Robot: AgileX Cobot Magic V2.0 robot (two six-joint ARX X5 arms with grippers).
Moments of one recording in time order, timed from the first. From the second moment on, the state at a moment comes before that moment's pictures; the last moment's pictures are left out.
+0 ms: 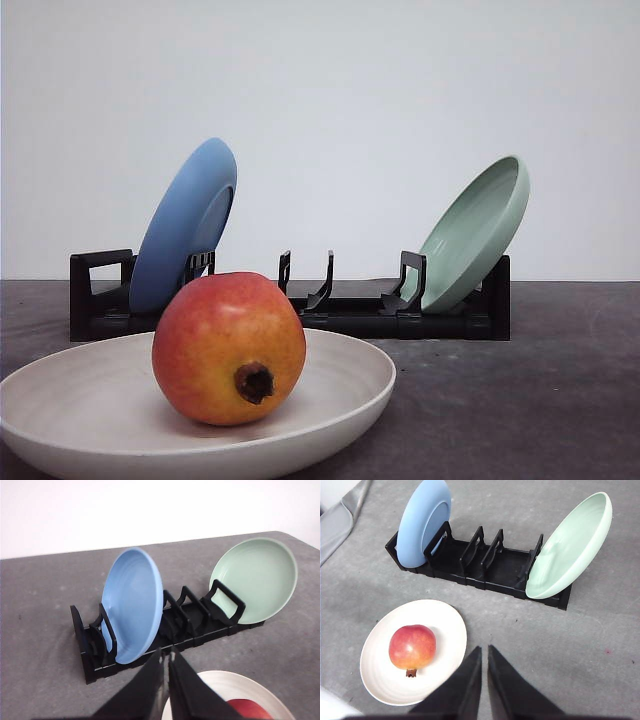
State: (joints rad) left_arx -0.70 0.38 0.64 -0.50 -0.26 -0.14; right_arx 1.02 0.67 1.04 -0.96 0.37 0.52
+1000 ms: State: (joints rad) left_arx -0.18 0.00 0.02 -0.15 -0.22 0.04; right_arx 1.02 0.67 1.04 -0.96 0.37 0.52
